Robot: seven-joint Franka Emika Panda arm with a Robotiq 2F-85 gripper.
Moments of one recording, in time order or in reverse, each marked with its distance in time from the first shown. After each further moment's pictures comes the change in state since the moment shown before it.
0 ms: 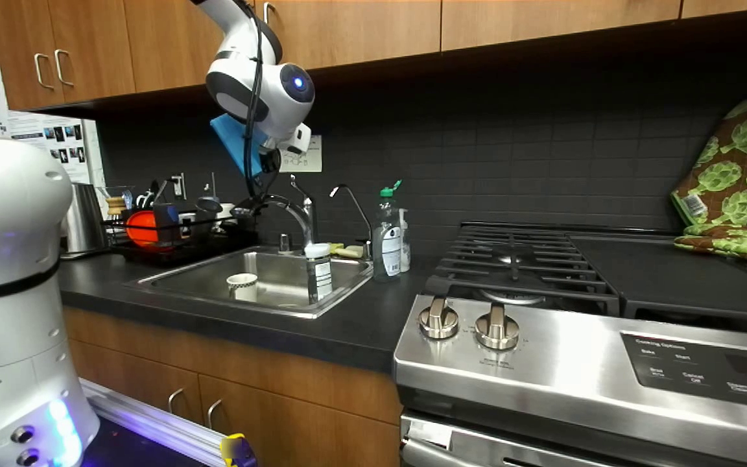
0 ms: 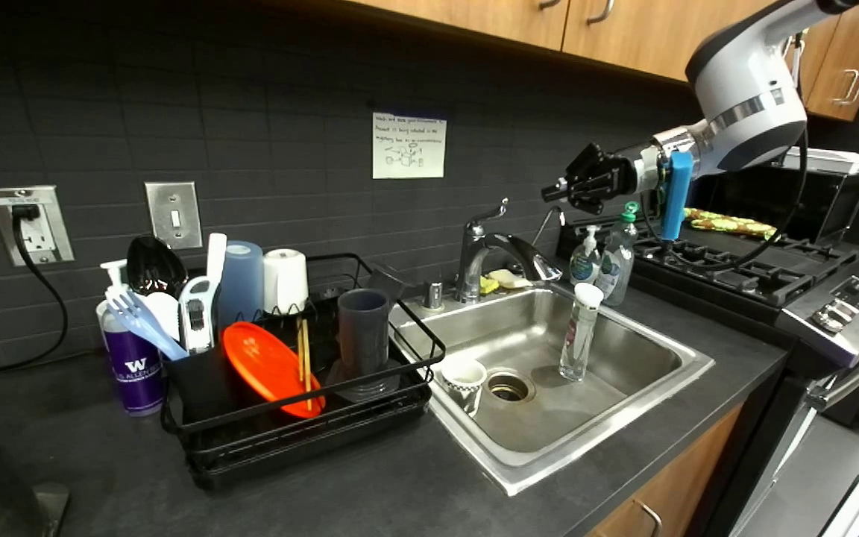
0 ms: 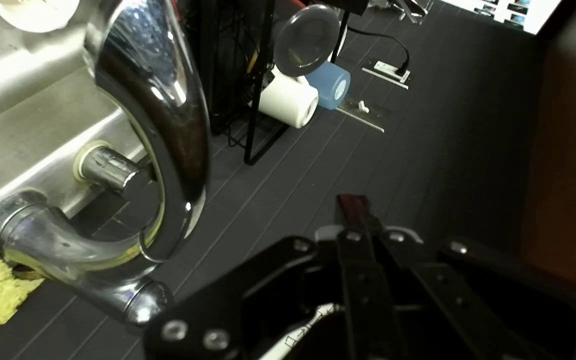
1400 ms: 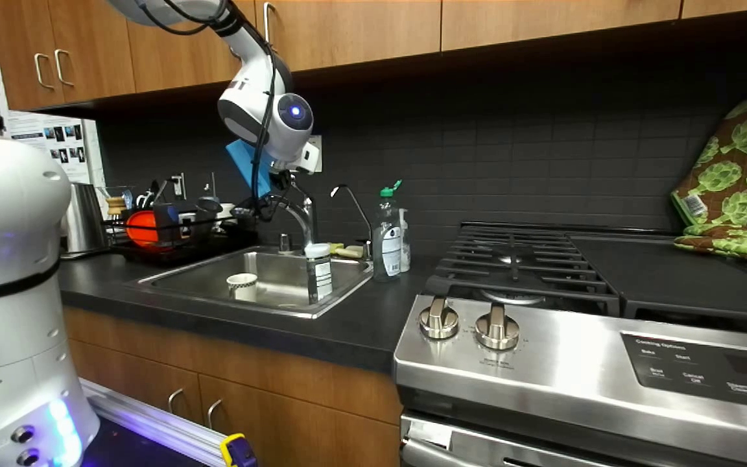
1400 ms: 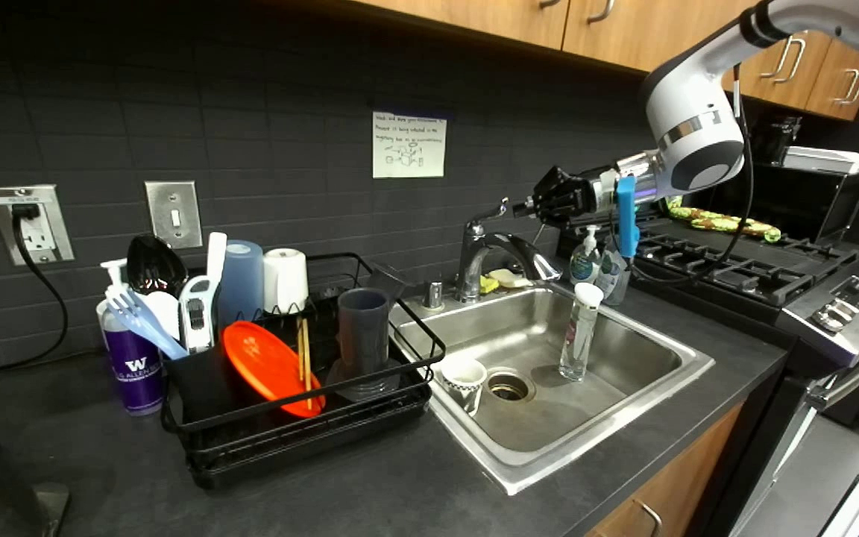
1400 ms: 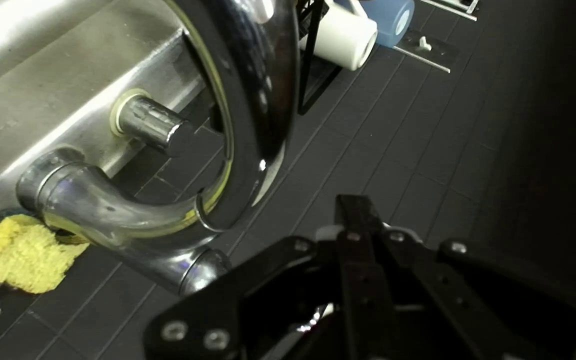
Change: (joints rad) arm -0.017 0.180 0.103 0.087 0.217 0.174 -0.107
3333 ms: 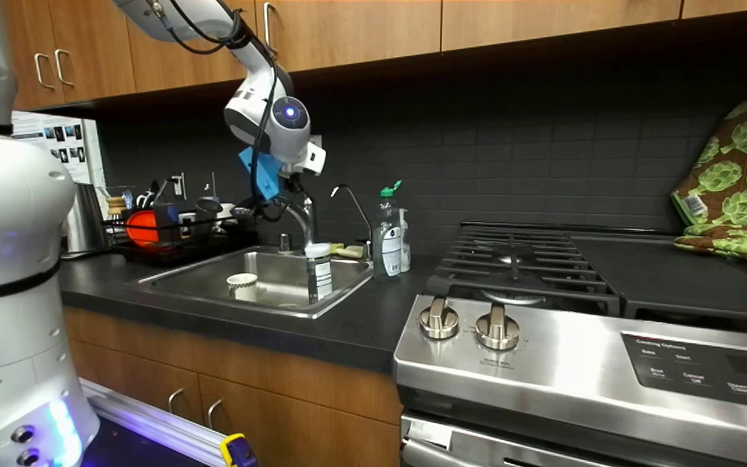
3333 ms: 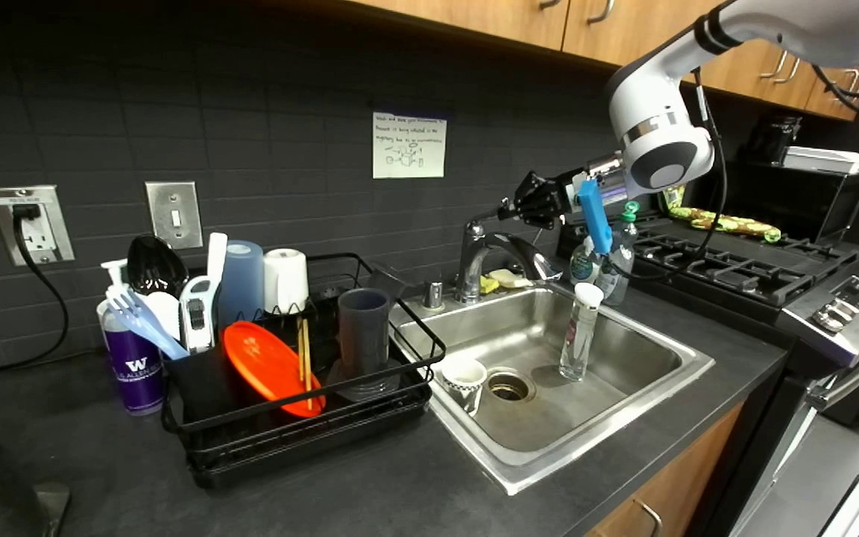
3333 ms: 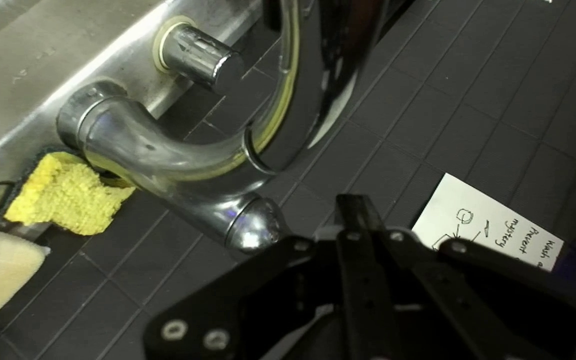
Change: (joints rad) arm 0.037 0.121 0.041 0.127 0.081 0.231 0.000
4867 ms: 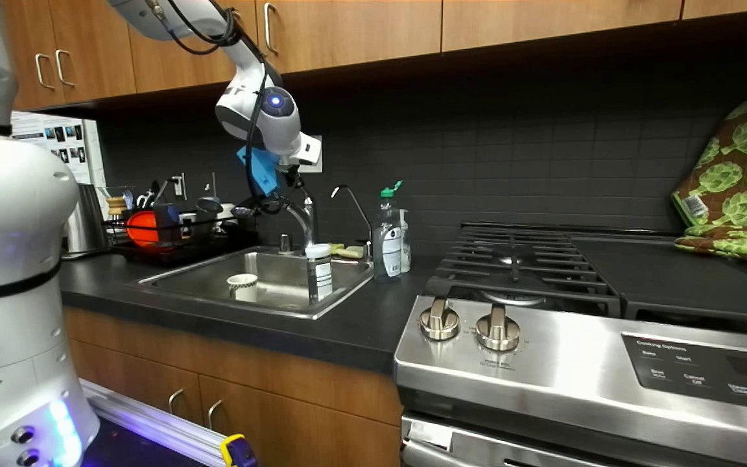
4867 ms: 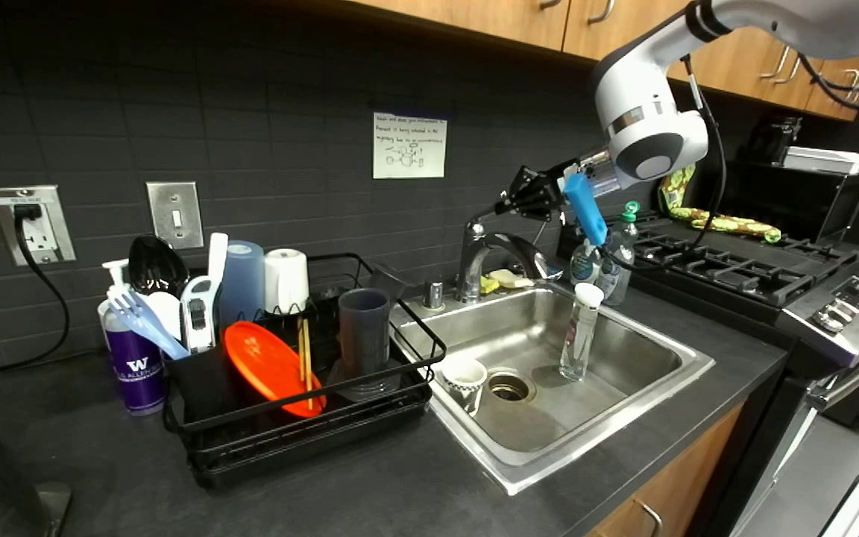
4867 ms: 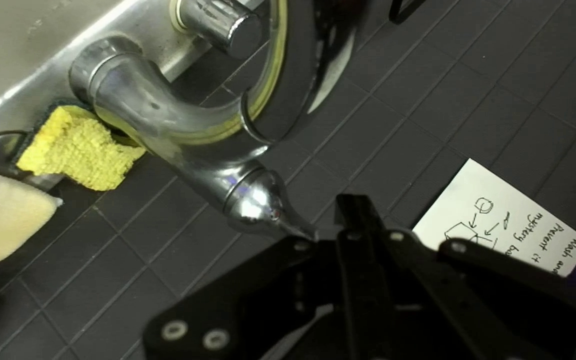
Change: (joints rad) arm 0.030 0.000 0.040 0.037 0.007 0.180 -0.003
